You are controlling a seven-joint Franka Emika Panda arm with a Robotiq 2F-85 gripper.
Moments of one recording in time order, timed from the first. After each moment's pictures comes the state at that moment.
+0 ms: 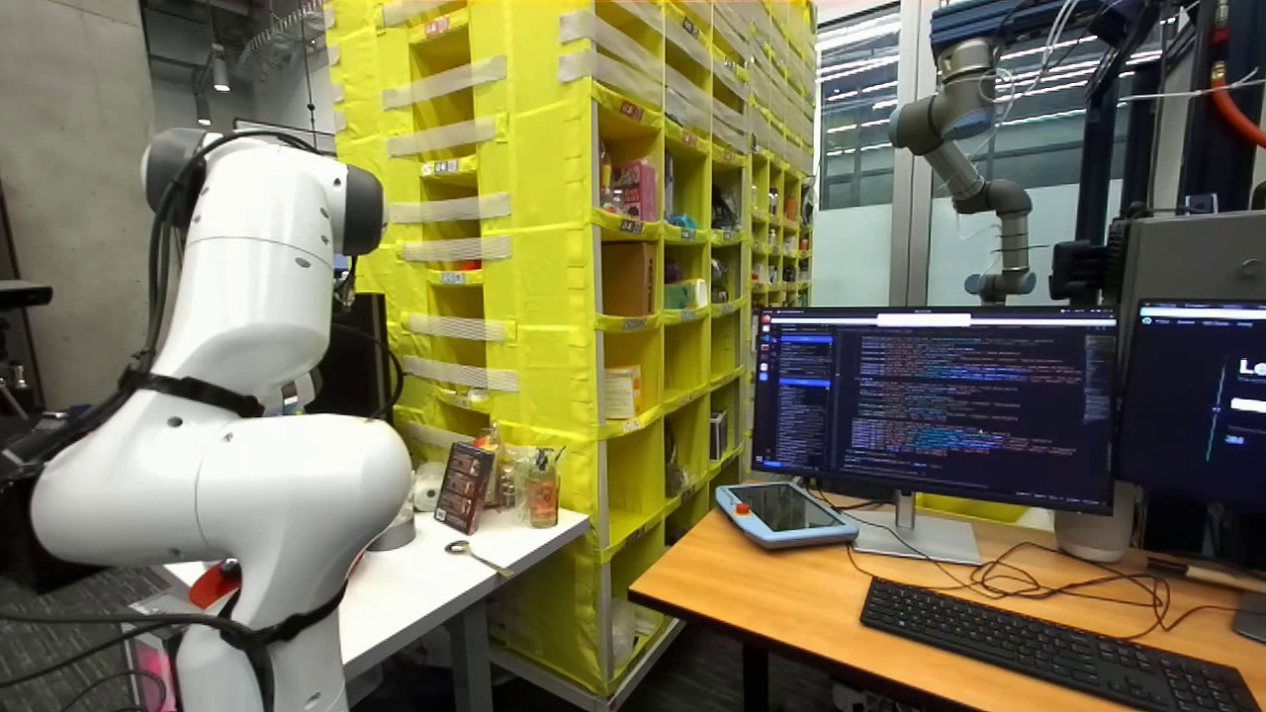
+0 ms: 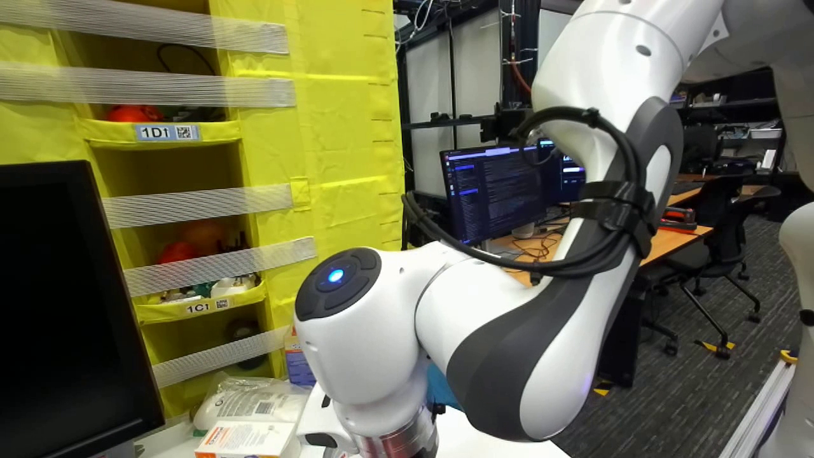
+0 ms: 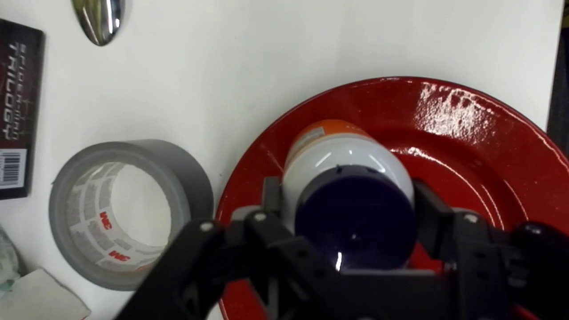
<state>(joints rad) 0.68 0.39 0.42 -2.08 -0.49 2.22 -0.14</state>
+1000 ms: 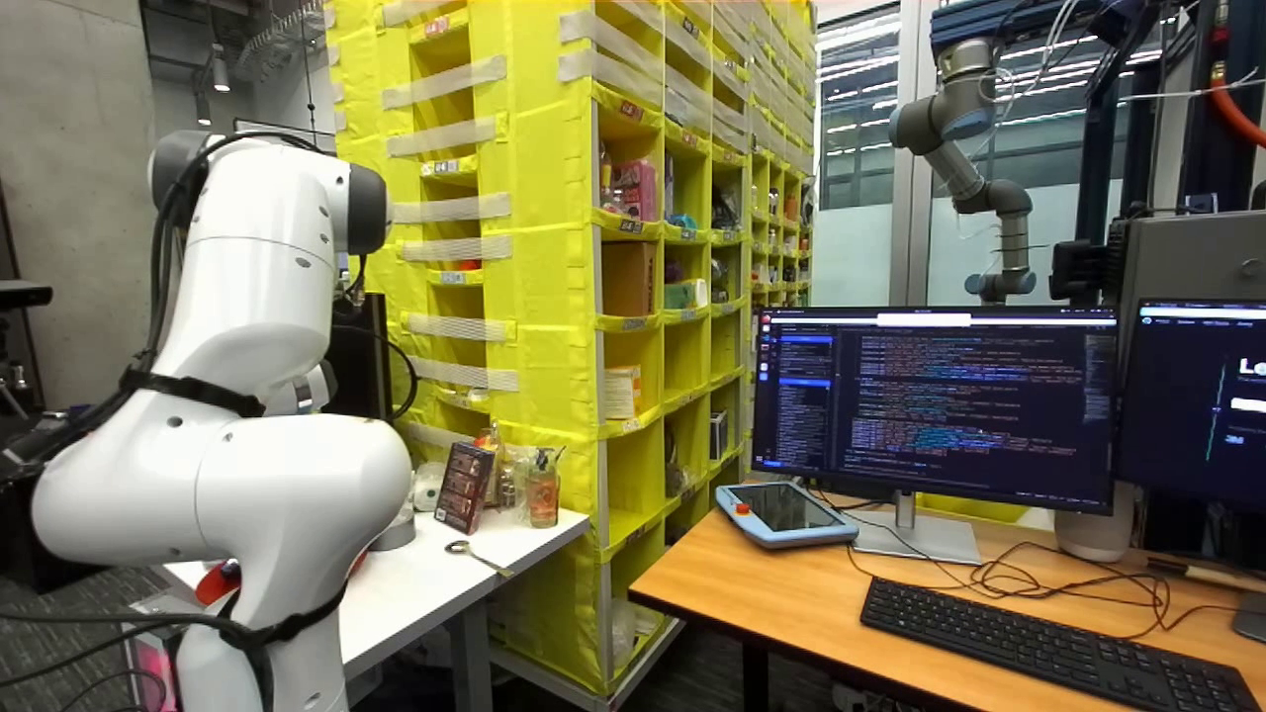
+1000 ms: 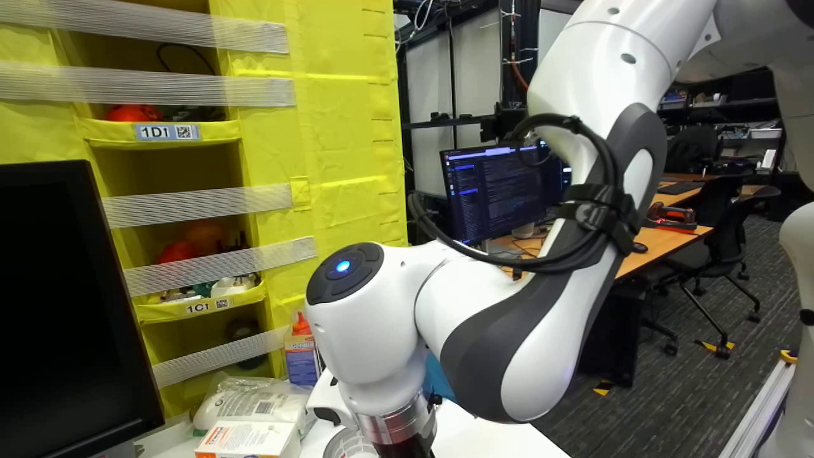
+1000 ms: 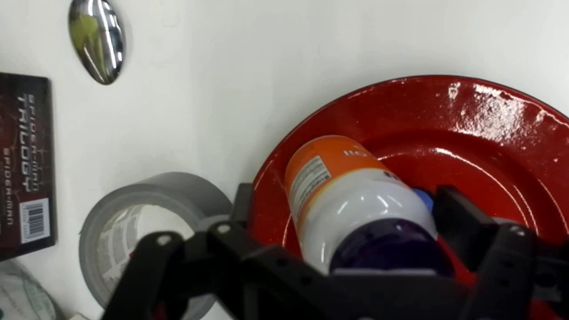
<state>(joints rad) 0.67 0.39 0.38 -2.09 -0.46 2.26 -0.06</state>
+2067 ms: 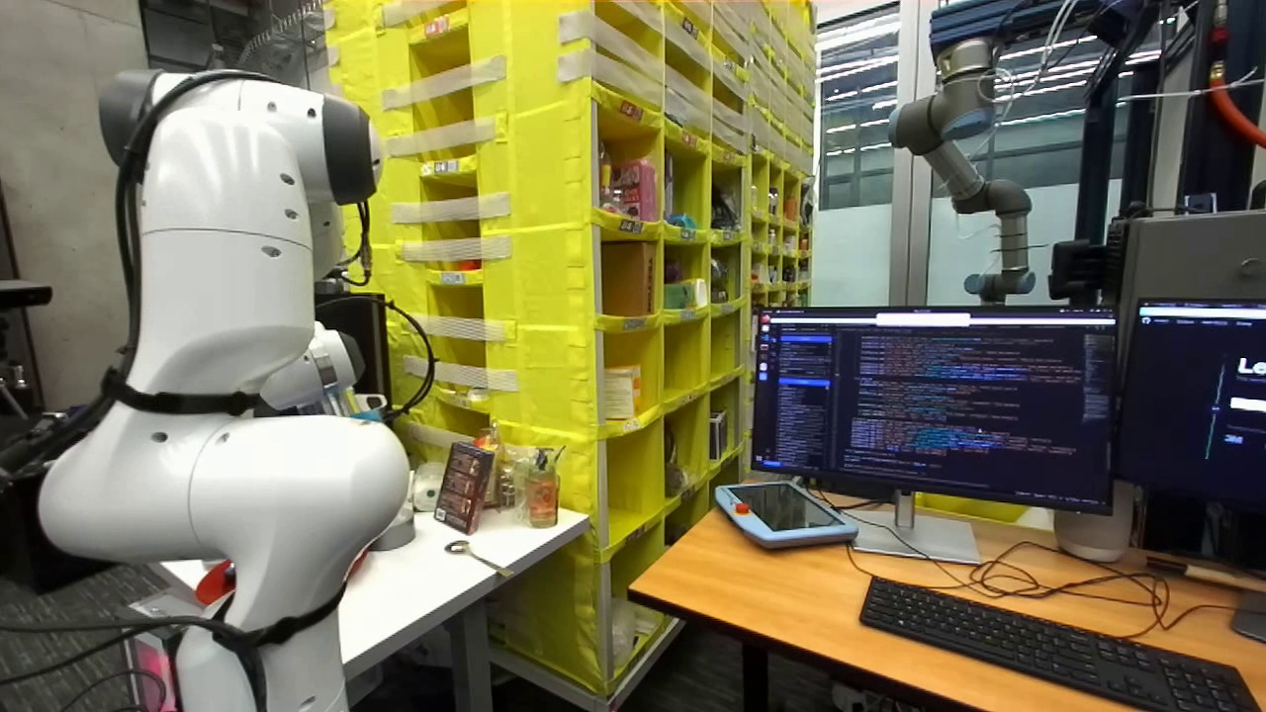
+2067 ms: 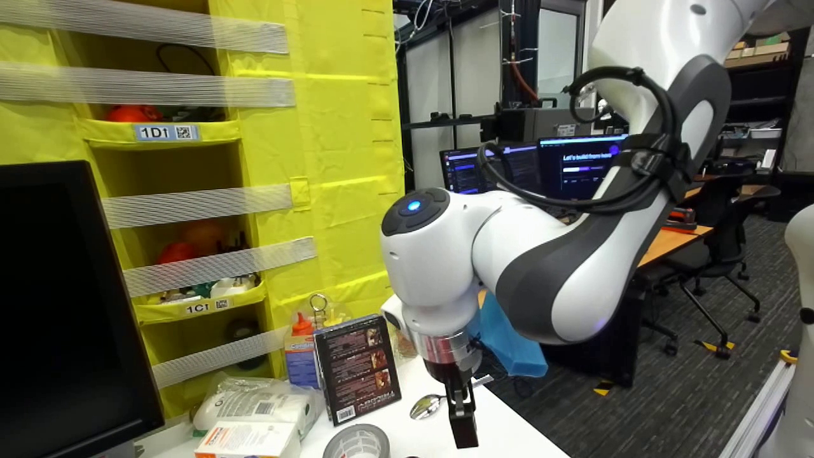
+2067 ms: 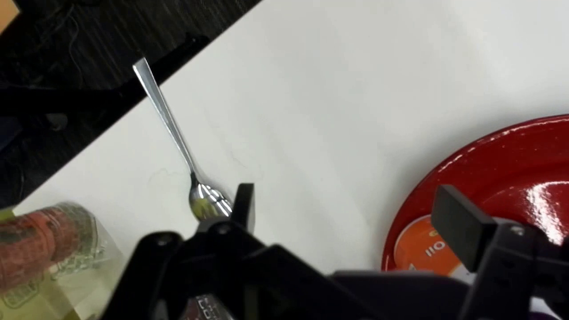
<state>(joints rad) 0.60 0.14 0.33 -2.32 -0.43 2.27 0.33</state>
